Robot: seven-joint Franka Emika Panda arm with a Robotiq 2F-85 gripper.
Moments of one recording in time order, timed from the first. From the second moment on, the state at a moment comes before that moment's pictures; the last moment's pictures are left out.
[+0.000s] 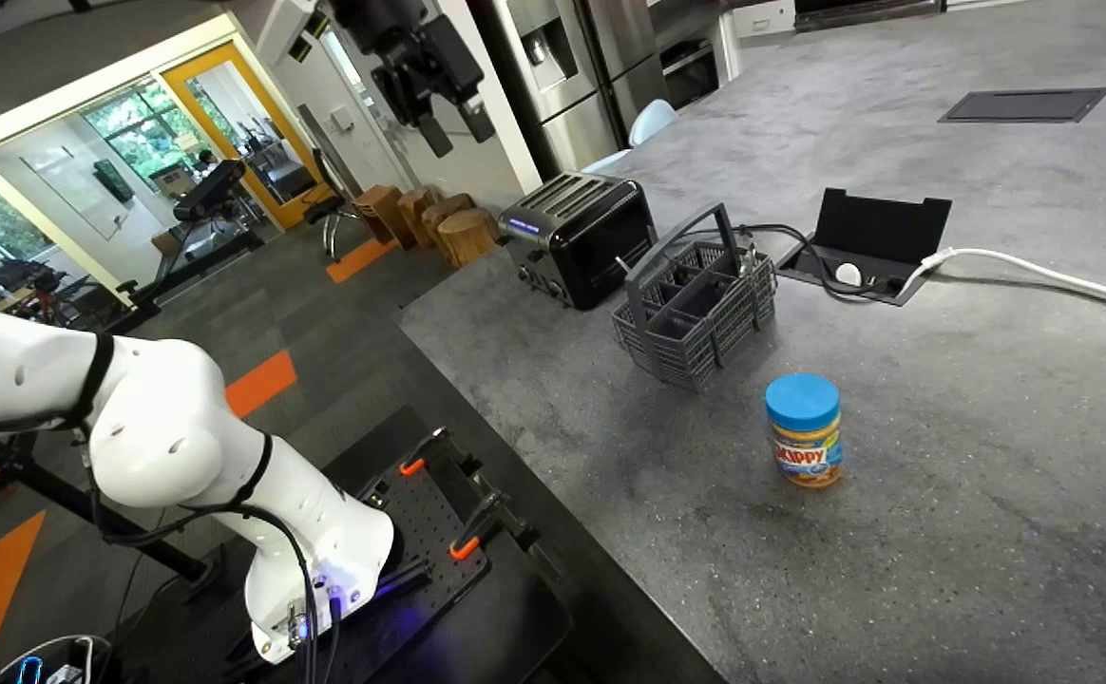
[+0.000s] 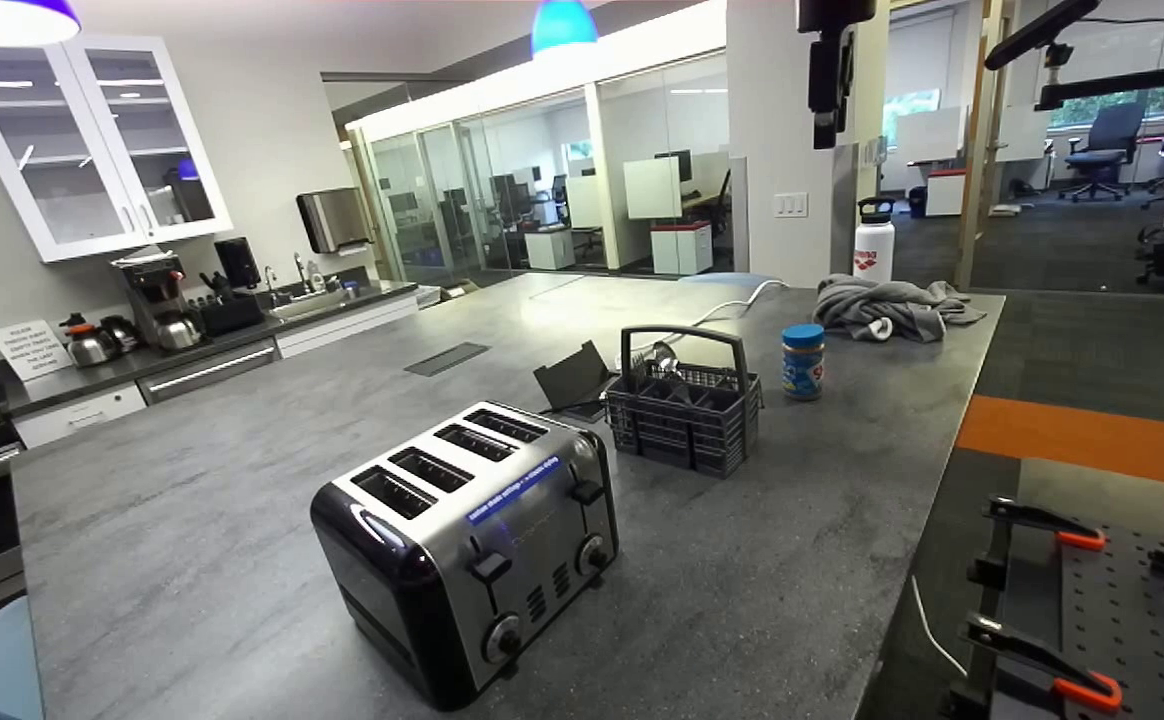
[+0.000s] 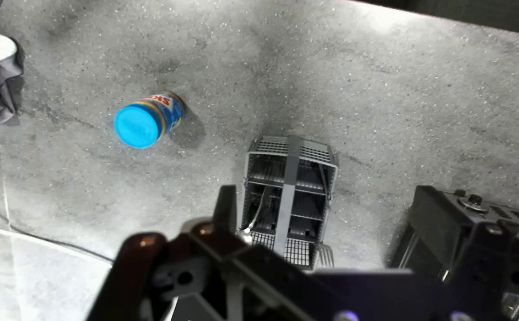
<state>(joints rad) -0.02 -0.48 -0.16 -2.16 -0.19 1.78 -0.30</state>
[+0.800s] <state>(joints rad) -0.11 0.06 -0.42 -1.77 0.23 1.80 -1.02</state>
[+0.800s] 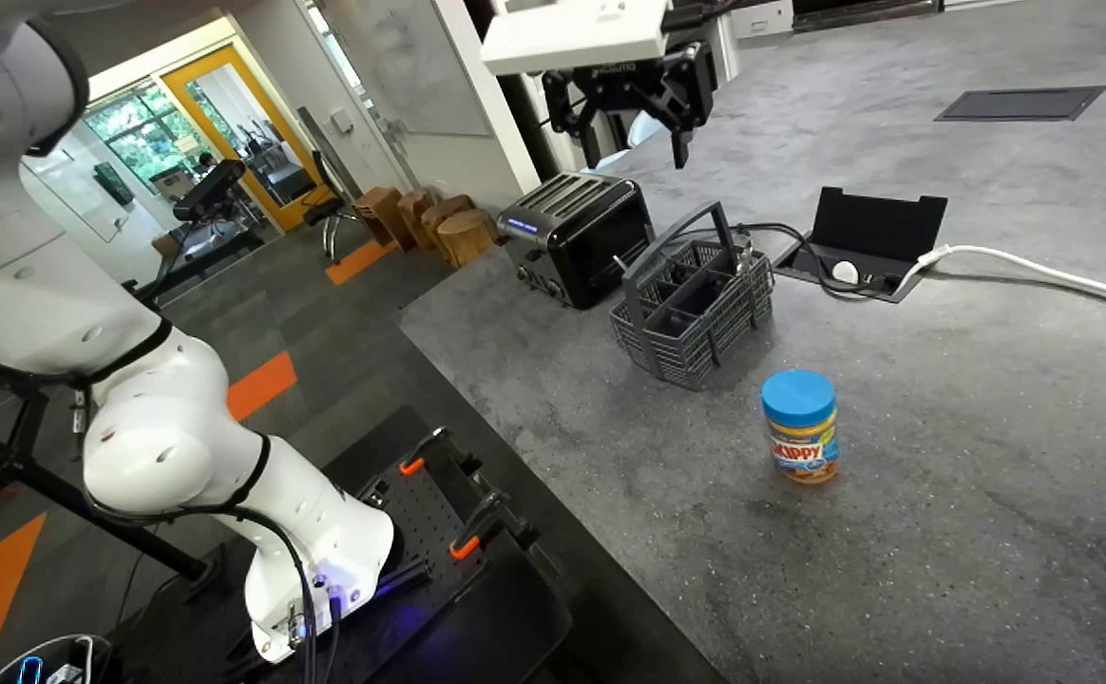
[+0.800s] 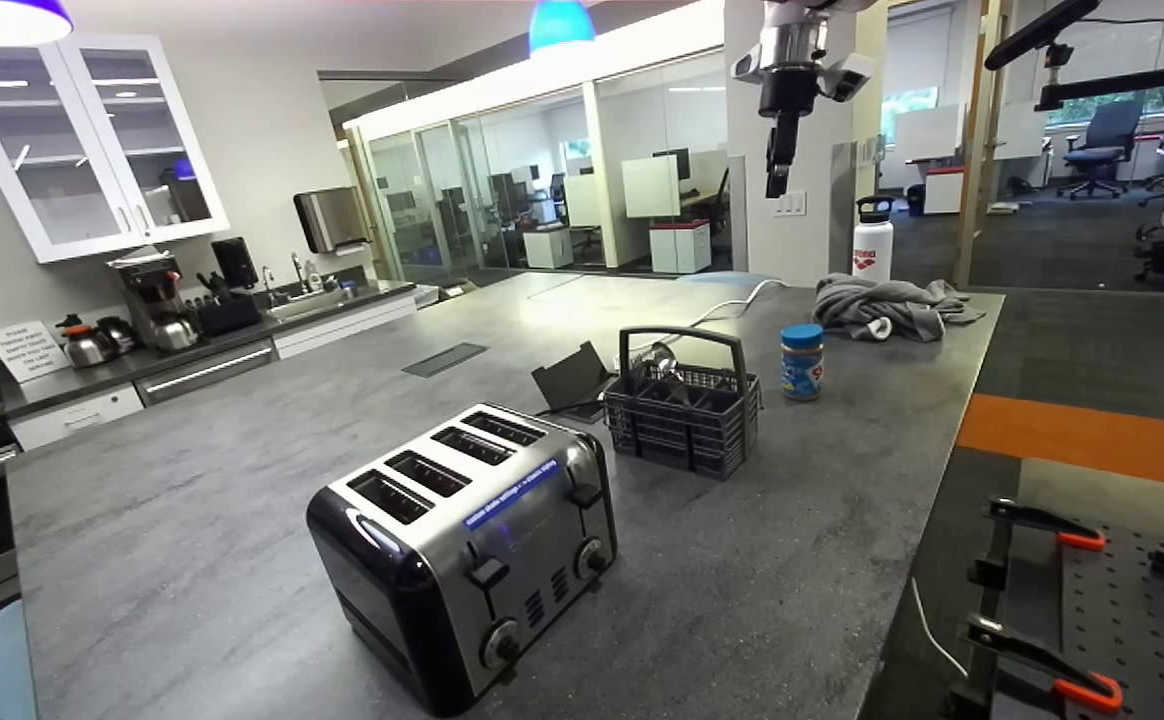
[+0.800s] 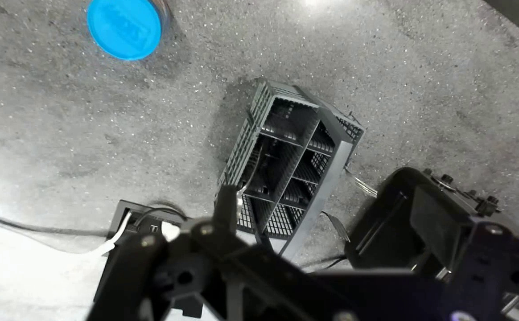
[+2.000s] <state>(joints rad) -0.41 0.52 -0.16 -1.47 0.38 1.88 -1.40</state>
